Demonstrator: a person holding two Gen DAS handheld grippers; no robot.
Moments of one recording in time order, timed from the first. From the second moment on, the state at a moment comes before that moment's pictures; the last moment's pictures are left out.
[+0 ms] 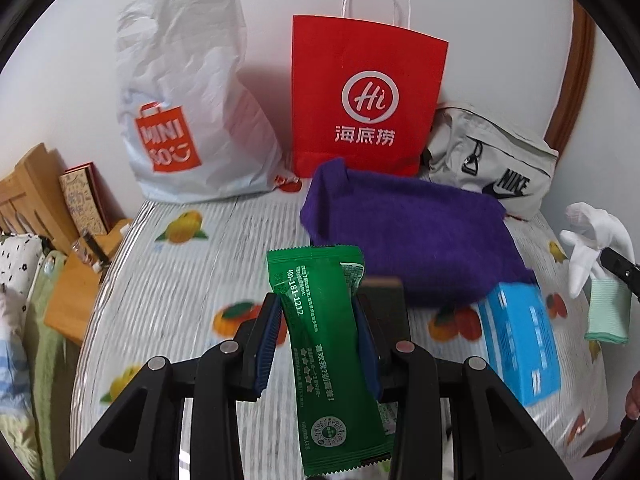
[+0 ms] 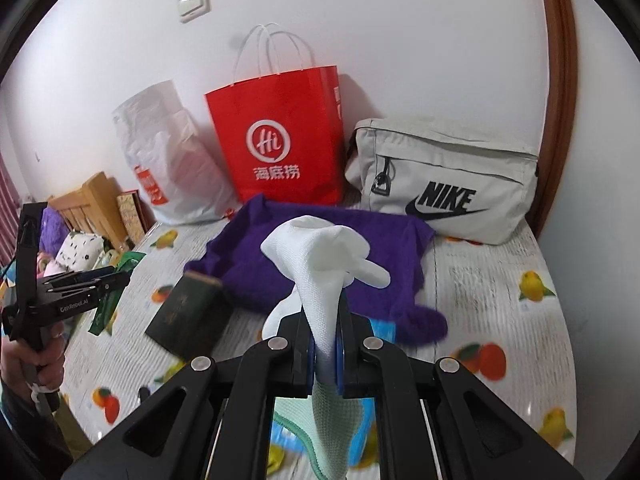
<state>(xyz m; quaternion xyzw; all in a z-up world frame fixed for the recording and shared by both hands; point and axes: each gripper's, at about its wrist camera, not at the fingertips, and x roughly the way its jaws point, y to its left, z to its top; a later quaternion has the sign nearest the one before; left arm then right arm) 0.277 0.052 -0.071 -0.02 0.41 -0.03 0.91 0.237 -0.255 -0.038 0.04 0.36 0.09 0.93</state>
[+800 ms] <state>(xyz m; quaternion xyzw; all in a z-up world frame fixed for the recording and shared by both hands) 0.448 0.019 -0.117 -0.05 0.47 -0.08 0.88 0.396 -0.276 -0.155 0.02 0.47 0.08 0.88</state>
